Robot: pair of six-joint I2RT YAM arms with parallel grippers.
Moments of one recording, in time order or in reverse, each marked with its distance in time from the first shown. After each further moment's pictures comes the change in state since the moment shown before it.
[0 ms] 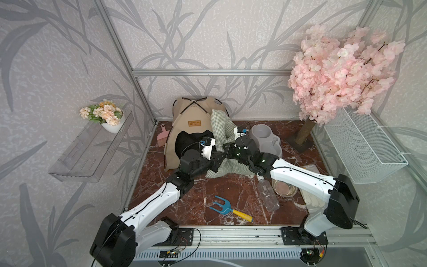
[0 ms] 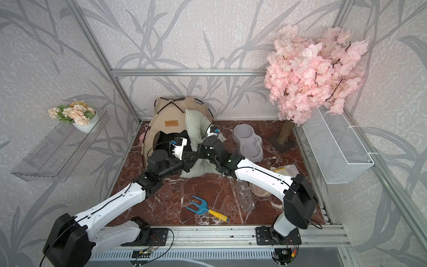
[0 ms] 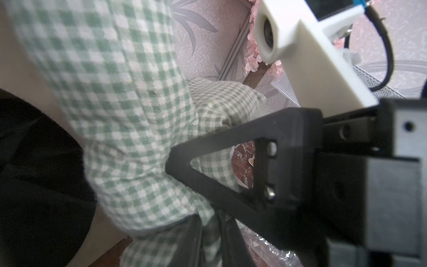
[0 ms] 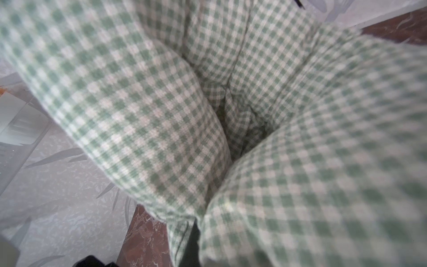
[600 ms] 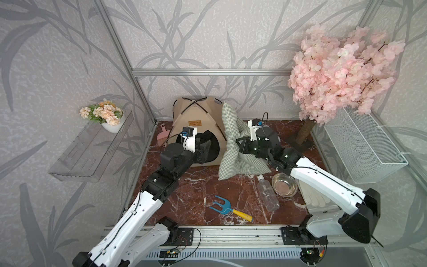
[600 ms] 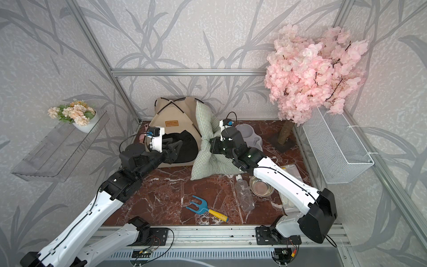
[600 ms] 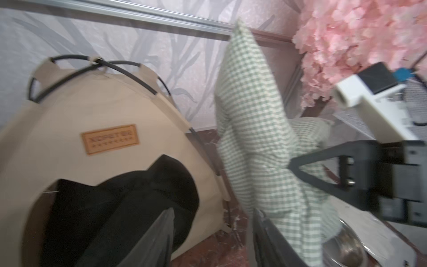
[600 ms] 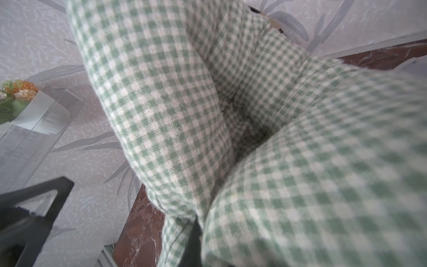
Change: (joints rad) left arm 0.102 -0.186 0.328 -0.510 -0.409 0.217; right arm -0.159 -0.203 0.045 -0.243 -0.192 -0.129
